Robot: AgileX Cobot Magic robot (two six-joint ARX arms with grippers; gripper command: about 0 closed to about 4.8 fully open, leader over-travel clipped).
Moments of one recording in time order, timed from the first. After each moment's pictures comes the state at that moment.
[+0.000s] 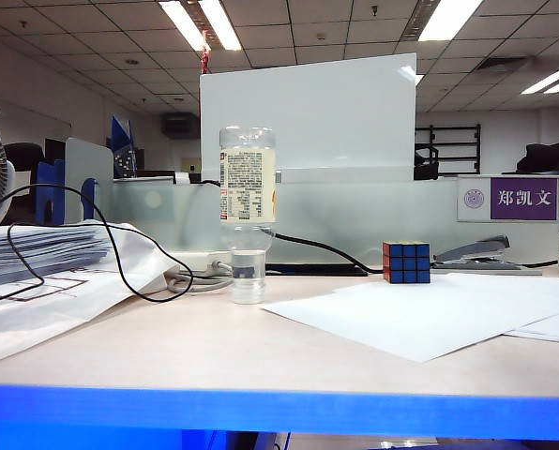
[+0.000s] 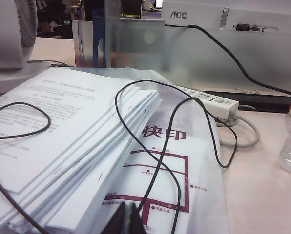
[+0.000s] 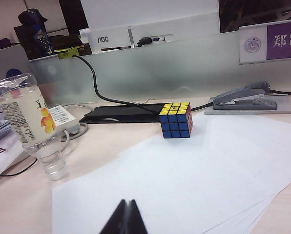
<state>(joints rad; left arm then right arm) 0.00 0.00 0.01 -0.01 0.04 -0.02 0.27 0.01 0.09 -0.04 0.02 0.21</state>
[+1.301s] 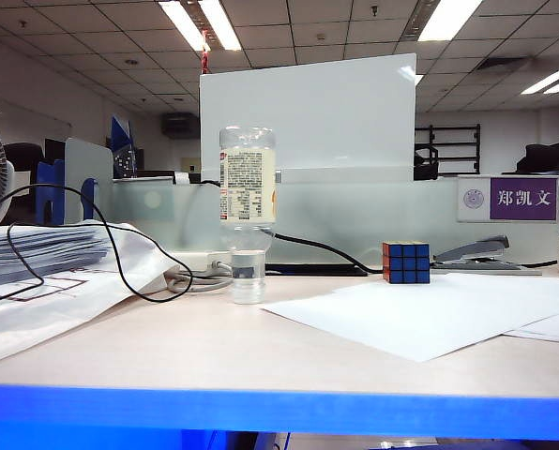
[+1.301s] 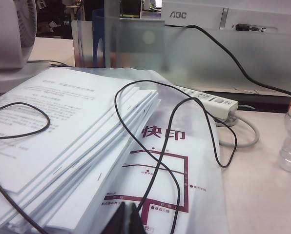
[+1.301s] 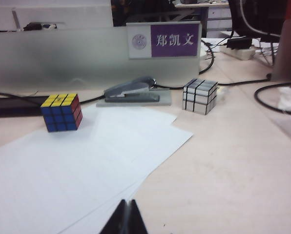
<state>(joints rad) 0.00 0.00 0.01 -0.01 0.04 -0.02 -0.08 0.00 0.05 -0.06 0.02 0.06</state>
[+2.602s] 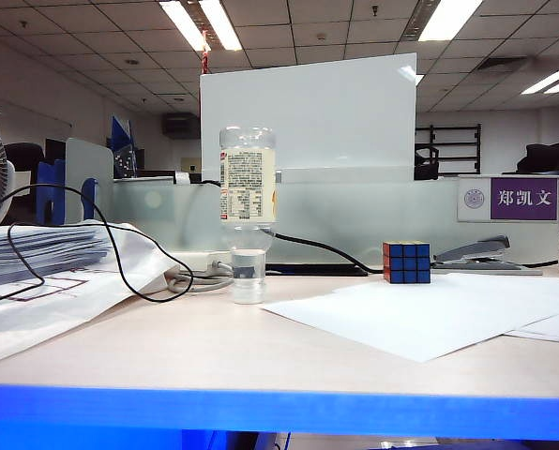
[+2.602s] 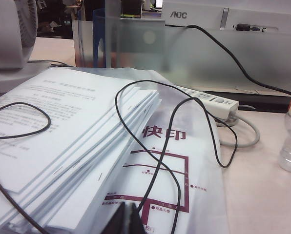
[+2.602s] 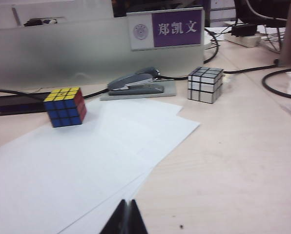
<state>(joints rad) 0.00 0.00 0.01 -0.01 0.04 -0.02 -0.07 0.00 0.01 -0.04 0.02 0.10</state>
